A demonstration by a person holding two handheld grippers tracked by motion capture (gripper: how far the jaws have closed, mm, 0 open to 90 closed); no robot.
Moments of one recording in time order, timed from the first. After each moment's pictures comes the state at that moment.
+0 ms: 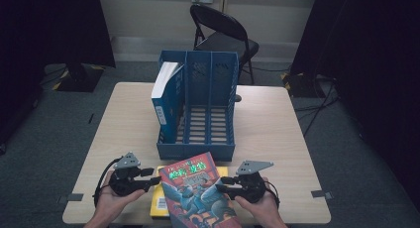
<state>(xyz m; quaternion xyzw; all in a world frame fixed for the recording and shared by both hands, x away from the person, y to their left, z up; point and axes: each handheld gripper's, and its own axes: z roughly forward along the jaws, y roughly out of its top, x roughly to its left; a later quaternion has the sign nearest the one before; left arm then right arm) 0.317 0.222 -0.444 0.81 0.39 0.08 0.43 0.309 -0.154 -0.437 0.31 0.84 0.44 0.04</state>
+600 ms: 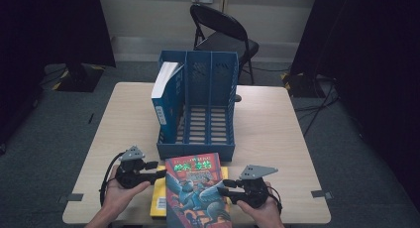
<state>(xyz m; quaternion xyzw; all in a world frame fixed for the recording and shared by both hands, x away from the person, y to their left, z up) 0.322 0.211 -0.437 0.79 0.40 0.08 0.45 0.297 -0.160 -0.440 0.32 0.83 0.46 0.04</state>
